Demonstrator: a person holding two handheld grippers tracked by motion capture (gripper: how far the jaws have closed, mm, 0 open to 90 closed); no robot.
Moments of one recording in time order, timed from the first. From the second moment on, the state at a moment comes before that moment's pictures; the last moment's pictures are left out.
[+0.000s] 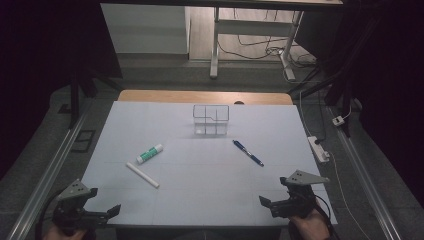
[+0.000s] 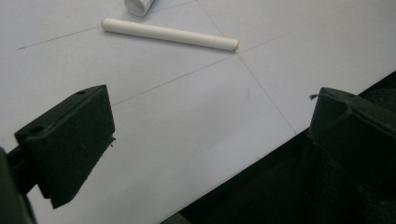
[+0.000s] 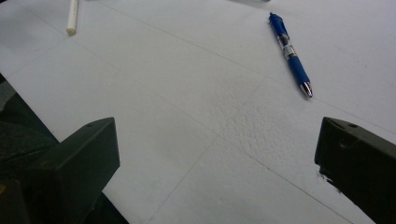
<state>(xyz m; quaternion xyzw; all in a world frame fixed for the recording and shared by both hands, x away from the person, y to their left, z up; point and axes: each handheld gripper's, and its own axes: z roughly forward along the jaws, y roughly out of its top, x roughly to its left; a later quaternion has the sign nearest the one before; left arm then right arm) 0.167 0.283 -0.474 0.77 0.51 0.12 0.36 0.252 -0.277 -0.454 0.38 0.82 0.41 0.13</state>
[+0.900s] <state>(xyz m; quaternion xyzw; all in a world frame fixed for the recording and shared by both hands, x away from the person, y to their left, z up) 0.168 0.279 -0.474 0.79 0.49 0.11 0.36 0.256 -0.279 -0.454 0.39 0.82 0.41 0.11</state>
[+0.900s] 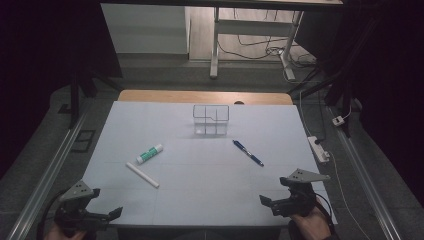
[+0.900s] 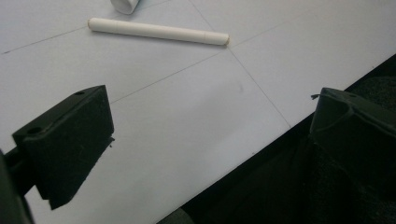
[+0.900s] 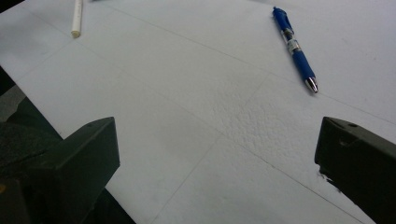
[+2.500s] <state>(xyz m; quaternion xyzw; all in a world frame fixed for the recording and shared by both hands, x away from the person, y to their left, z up) 0.168 0.281 -0.475 0.79 0.49 0.10 0.36 0.358 -0.205 -0.426 0.36 0.83 0.40 0.14</state>
